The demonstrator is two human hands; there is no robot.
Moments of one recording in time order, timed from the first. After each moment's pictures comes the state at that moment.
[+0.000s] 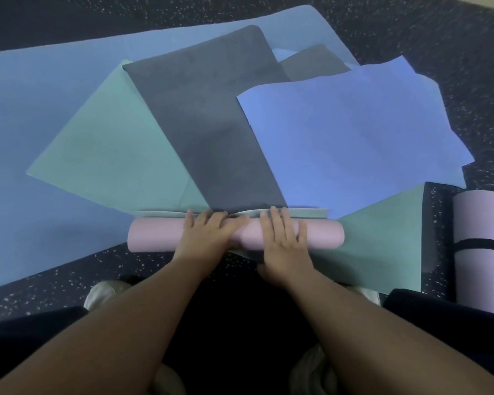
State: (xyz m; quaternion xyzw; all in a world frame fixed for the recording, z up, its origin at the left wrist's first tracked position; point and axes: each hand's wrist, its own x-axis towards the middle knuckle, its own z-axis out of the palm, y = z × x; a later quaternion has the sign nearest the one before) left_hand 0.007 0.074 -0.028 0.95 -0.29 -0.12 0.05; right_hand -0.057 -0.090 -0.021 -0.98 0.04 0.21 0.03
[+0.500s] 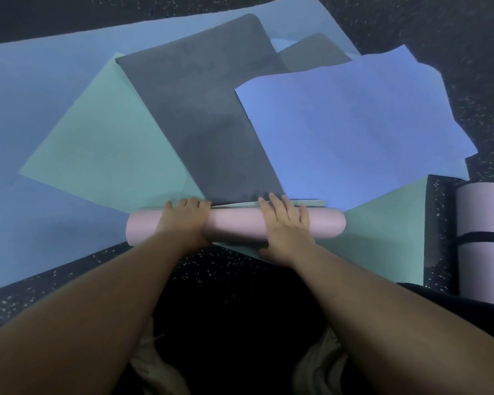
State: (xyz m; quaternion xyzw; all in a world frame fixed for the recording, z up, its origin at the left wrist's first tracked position) left_hand 0.048 0.093 -0.014 0.94 -0.24 -0.25 -0.07; right_hand -0.025 -0.103 -0.009 -0.96 0.04 0.28 0.05
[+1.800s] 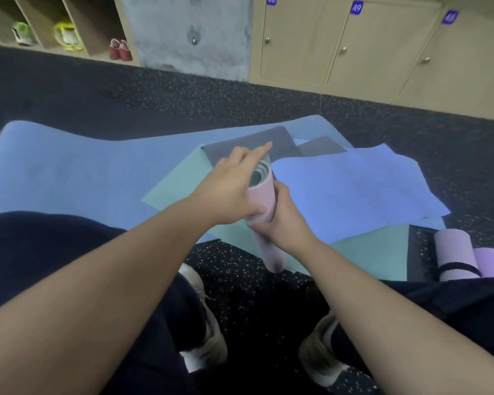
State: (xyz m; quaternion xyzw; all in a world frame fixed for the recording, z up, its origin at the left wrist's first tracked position) left_hand -0.072 0.133 0.257 0.93 -0.27 -0.01 0.26; right_hand -0.107 -0.019 0.186 -0.85 -0.02 -0.01 0.52
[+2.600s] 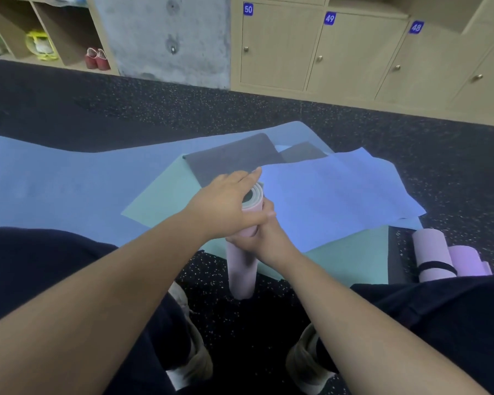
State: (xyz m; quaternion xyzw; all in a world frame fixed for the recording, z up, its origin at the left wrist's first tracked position) left_hand -0.069 0.101 0.252 0.94 -0.27 -0.04 0.18; right_hand -0.103 -0.023 0.167 -0.82 -0.01 -0.01 0.57
